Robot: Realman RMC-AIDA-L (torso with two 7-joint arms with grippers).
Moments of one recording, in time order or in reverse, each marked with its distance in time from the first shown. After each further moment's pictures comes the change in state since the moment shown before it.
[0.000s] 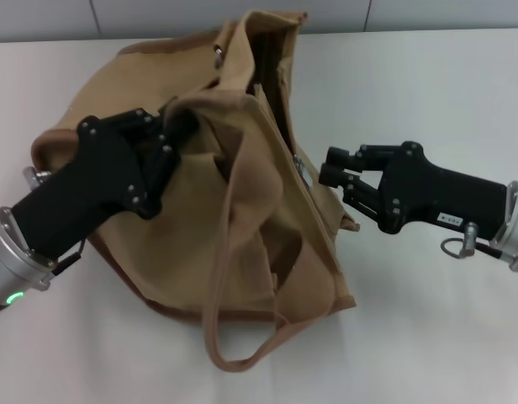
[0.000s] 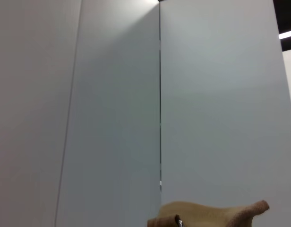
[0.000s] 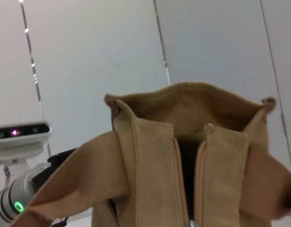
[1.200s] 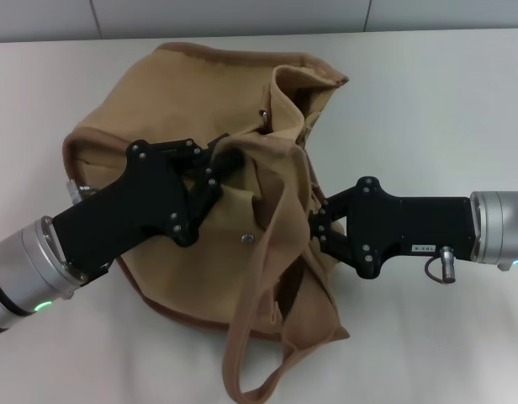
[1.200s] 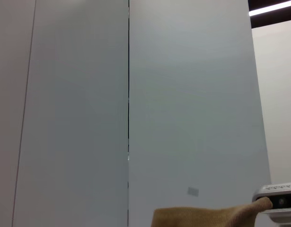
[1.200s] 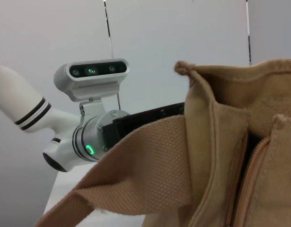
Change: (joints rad) left arm -0.031 0.000 0.128 -0.006 -0.003 -0.051 0.014; right arm 0.039 -0.004 -0.249 -0.117 -0.035 0.015 0.075
